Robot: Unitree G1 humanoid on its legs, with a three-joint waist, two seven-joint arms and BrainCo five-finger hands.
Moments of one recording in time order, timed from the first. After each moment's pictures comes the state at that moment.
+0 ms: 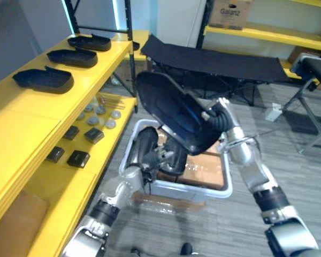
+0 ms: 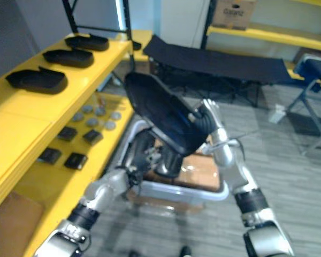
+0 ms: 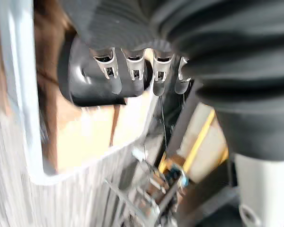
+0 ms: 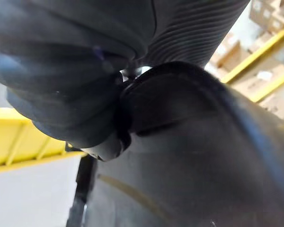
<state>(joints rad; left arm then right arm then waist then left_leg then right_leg) -0.38 0.21 -0.34 0.30 -0.66 0.42 0.01 -0.48 -0.42 0.19 0.21 -0.44 -0.19 -0.19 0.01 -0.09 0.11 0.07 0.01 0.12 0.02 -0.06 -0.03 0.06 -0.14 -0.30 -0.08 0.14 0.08</state>
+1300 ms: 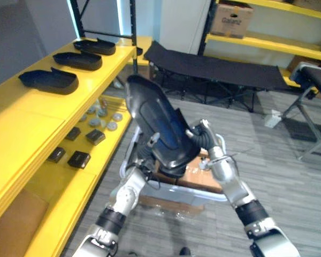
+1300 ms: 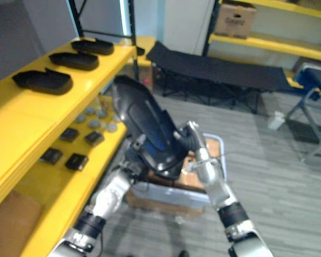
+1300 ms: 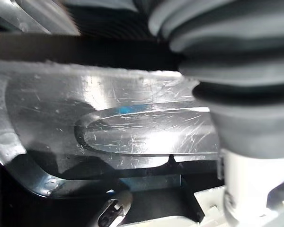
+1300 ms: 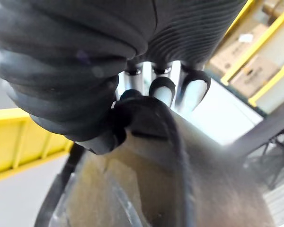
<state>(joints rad) -0.32 0.11 -0.32 0.25 -1.04 0.03 0.08 -0.36 -0.25 0.27 0.30 -0.41 -0.29 -0.24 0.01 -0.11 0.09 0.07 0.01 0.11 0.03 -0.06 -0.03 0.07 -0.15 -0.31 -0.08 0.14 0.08</state>
